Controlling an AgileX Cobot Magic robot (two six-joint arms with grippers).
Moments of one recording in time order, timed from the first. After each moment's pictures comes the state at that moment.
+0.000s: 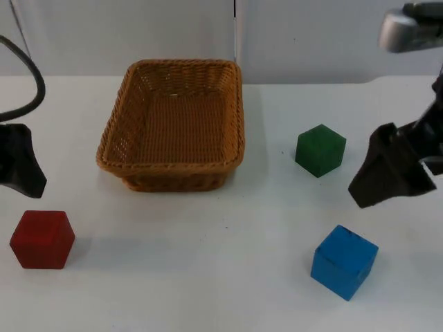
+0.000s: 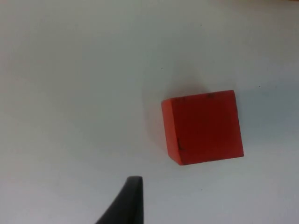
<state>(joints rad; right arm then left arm) 0.51 1.49 -0.88 0.26 0.62 -0.25 0.00 1.45 -0.74 -0.30 0.61 0.33</state>
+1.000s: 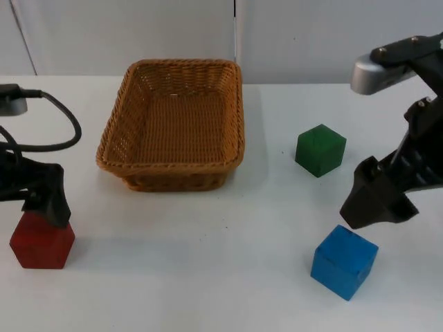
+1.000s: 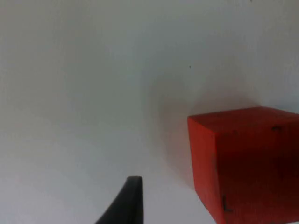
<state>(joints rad) 0.51 1.61 -0.88 0.24 0.52 -0.37 0.00 1.77 -0.82 -0.32 0.50 0.36</state>
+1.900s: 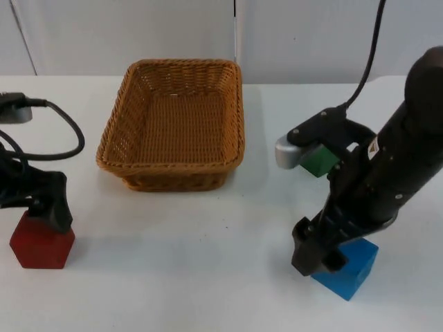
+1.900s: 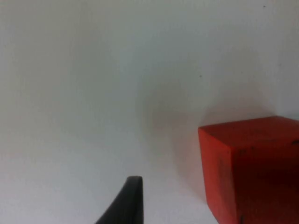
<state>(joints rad) 0.61 1.94 -1.00 0.17 0.40 -0.36 0.00 1.82 -0.82 -0.32 0.46 0.39</state>
